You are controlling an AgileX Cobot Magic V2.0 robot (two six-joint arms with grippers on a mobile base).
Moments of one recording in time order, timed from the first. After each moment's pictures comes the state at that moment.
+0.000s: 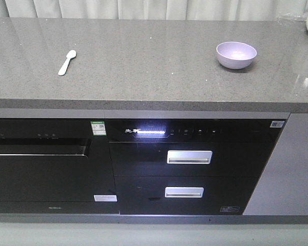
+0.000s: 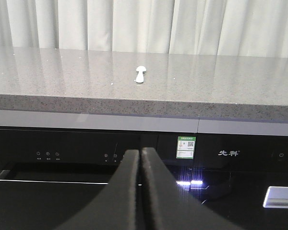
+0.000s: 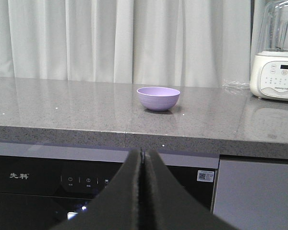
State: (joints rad) left arm 0.00 -0.01 0.03 0.02 0.14 -0.02; right arm 0.03 -0.01 0.03 0.13 0.01 -0.15
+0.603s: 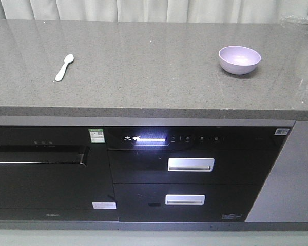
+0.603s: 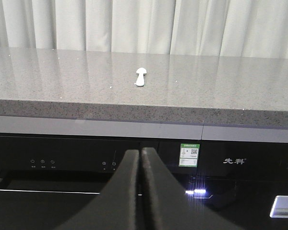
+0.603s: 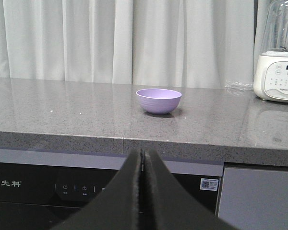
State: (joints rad) left arm 0.00 -0.01 0.03 0.02 0.14 -0.02; right arm 0.03 -0.01 0.03 0.13 0.01 -0.15
